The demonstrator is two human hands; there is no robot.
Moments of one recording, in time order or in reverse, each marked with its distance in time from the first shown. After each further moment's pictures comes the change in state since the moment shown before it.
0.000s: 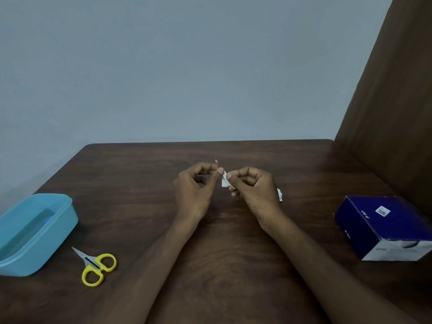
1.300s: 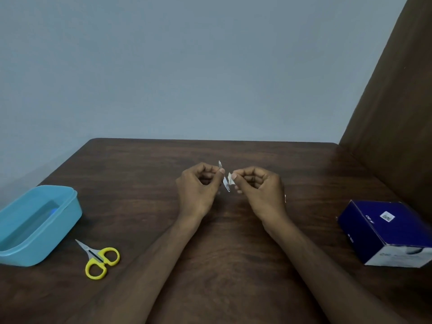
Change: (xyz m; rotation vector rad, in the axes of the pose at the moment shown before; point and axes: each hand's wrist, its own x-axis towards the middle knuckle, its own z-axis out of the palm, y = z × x) left_hand -0.002 0.001 -0.003 0.024 0.026 -0.054; right_hand -0.006 -0.004 -0.001 -0.141 0.047 -0.142
